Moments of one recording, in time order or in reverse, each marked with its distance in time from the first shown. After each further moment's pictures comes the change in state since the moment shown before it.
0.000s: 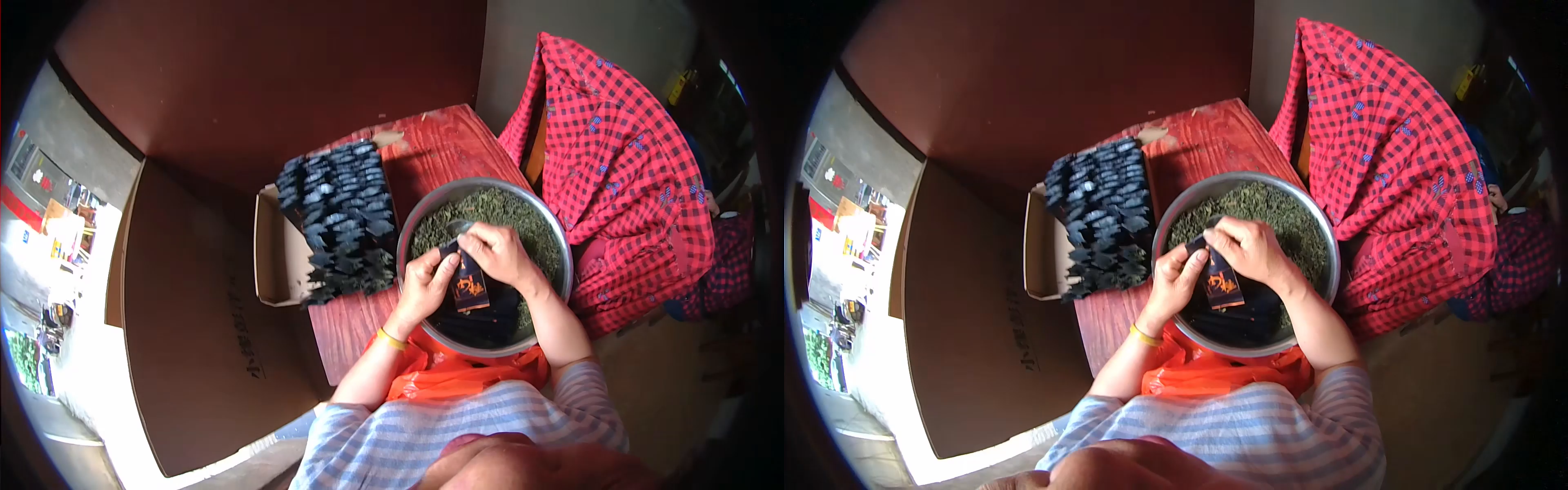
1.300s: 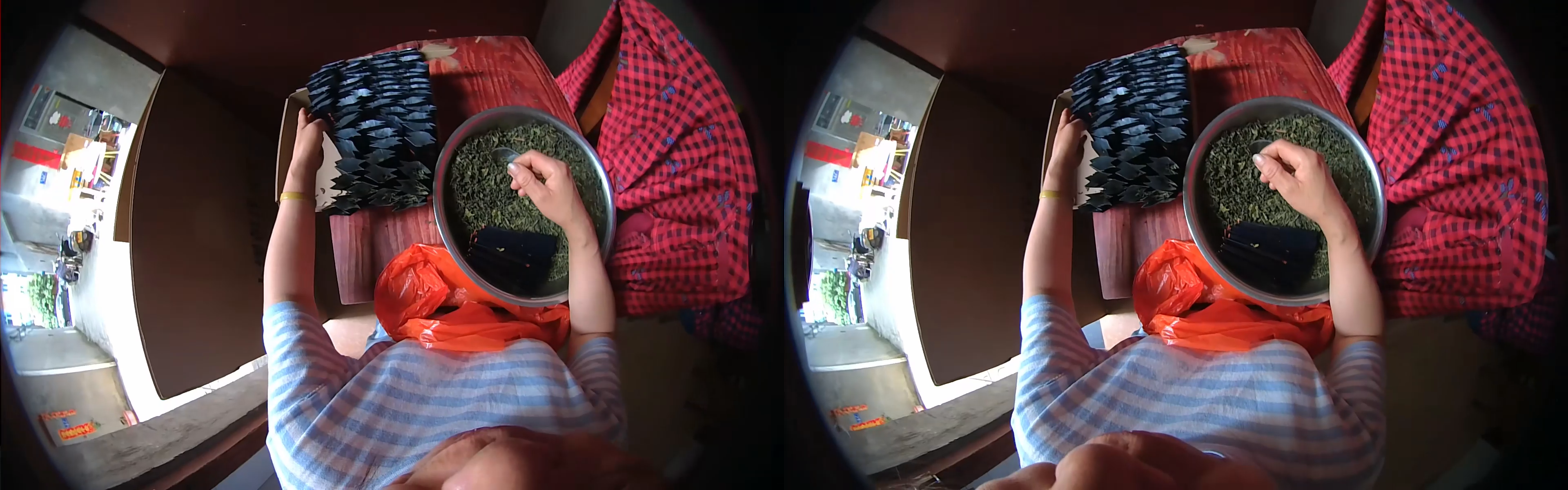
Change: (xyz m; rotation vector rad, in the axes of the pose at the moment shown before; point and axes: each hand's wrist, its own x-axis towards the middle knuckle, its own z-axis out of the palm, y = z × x) left_hand 0.063 -0.035 -0.246 -0.024 0.512 -0.402; right_hand 0.002 0.013 -0.003 0.238 -0.166 0.173
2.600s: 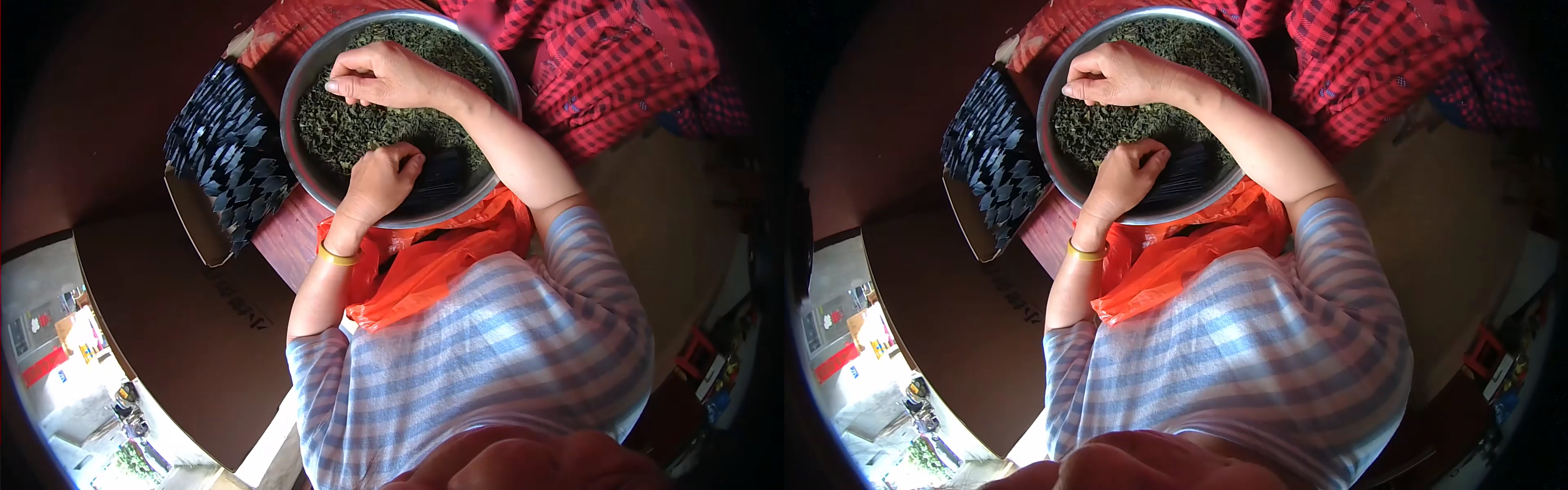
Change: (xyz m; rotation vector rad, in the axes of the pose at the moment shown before) left_hand -0.217 -0.023 0.213 0.895 -0.957 0.388; right_hand 0.006 0.018 -0.009 -0.005 0.069 -0.170
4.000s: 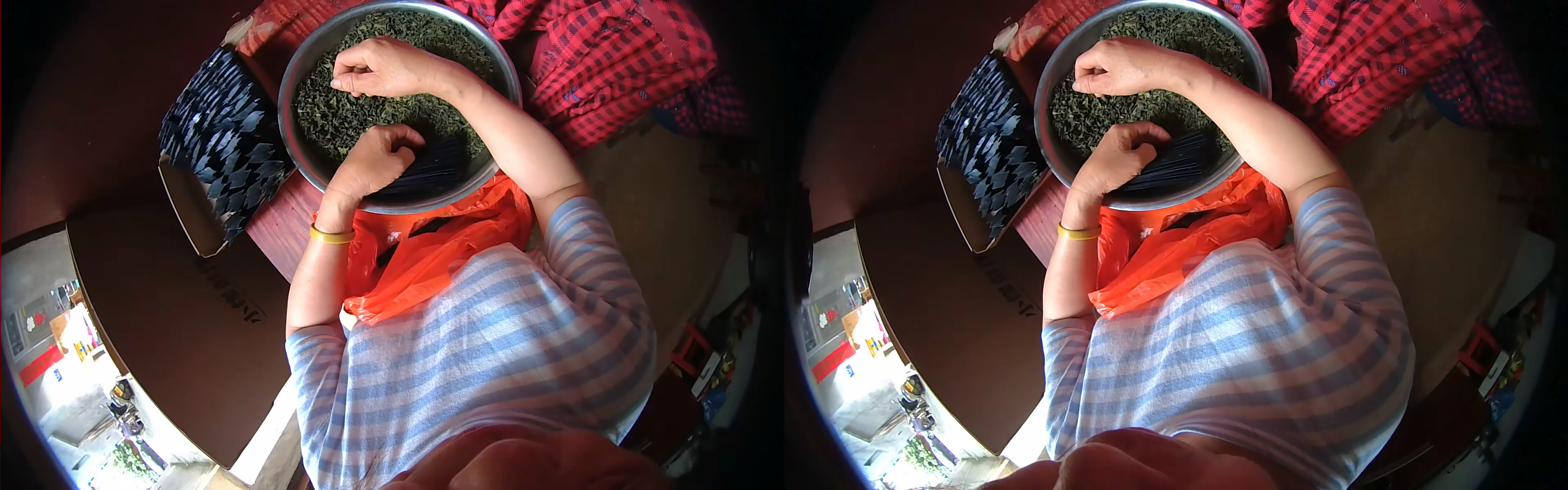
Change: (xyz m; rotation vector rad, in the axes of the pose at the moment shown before) left_hand 0.011 -0.020 -0.006 -0.391 -0.252 -0.048; right_hand 0.001 0.015 0.007 -0.178 -0.088 0.027
